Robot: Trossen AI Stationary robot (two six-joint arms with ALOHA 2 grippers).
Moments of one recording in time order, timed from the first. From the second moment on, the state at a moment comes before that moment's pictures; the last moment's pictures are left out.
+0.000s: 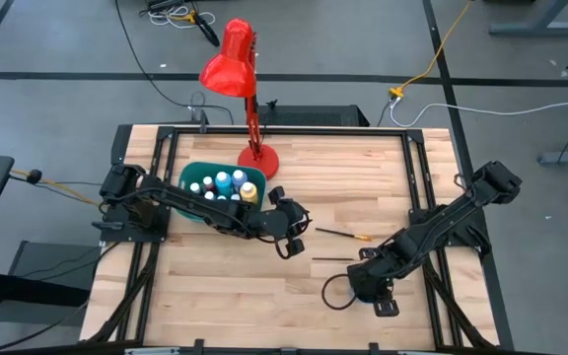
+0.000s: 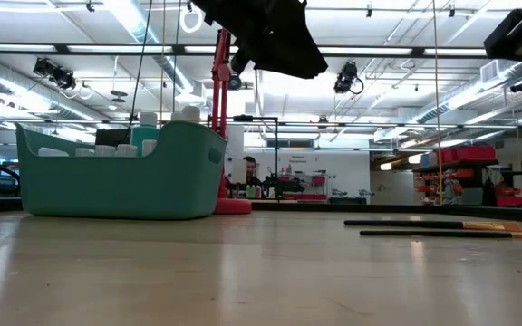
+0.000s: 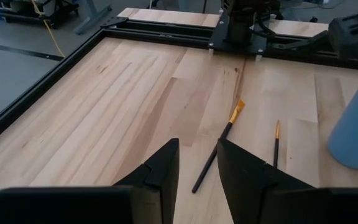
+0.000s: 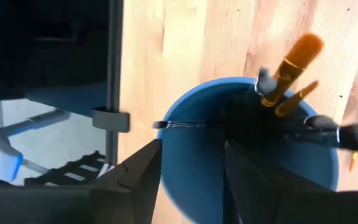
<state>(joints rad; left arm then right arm) -0.21 1.76 1.25 -0.03 -0.53 -0.24 0.61 1.49 1.12 -0.85 -0.26 0.58</state>
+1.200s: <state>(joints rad) -0.10 2.27 1.38 0.54 -0.09 -0.16 0.57 1.19 1.12 -0.82 0.12 0.26</state>
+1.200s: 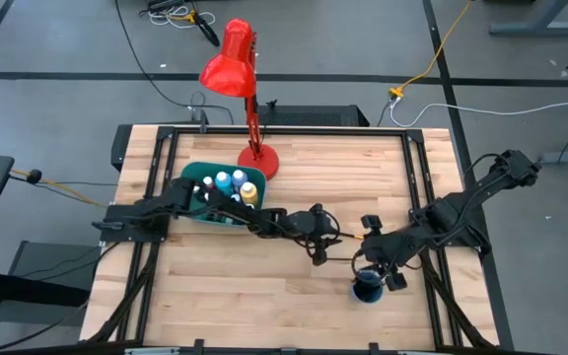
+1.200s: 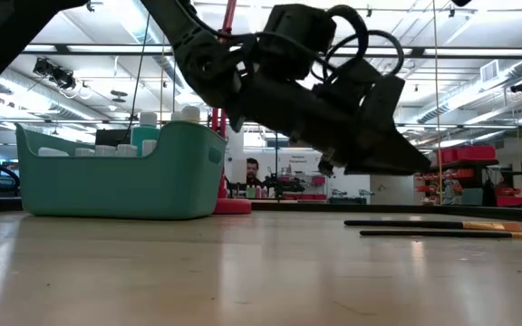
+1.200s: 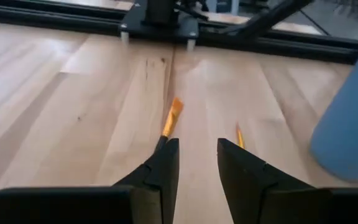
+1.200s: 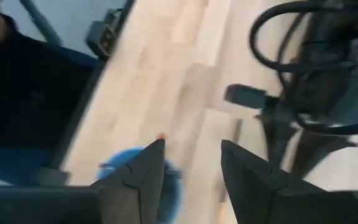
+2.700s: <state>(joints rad) -0.11 1.51 1.03 0.30 -0.32 -0.04 0.08 0.96 0.24 0.24 0.11 0.10</state>
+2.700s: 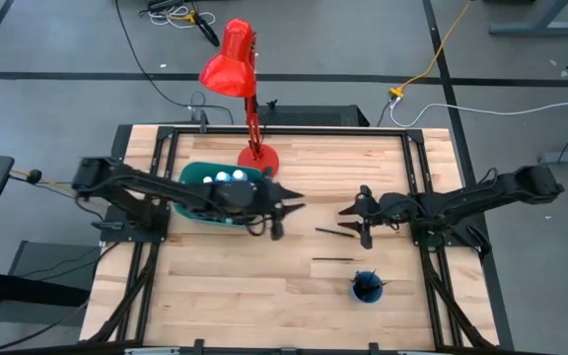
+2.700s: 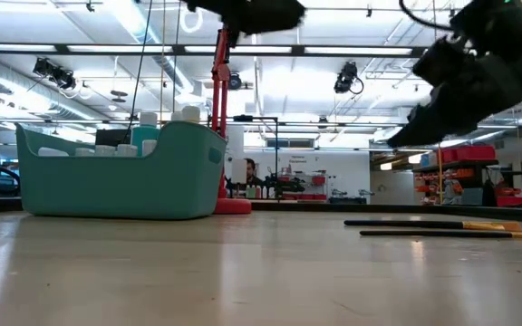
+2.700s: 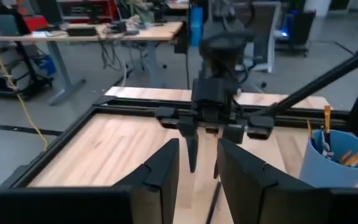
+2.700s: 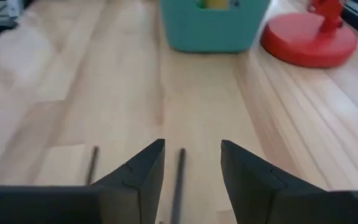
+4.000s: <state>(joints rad) -0.11 1.39 0.85 0.42 -0.37 -0.10 0.14 1.84 0.19 1.04 0.29 0.21</state>
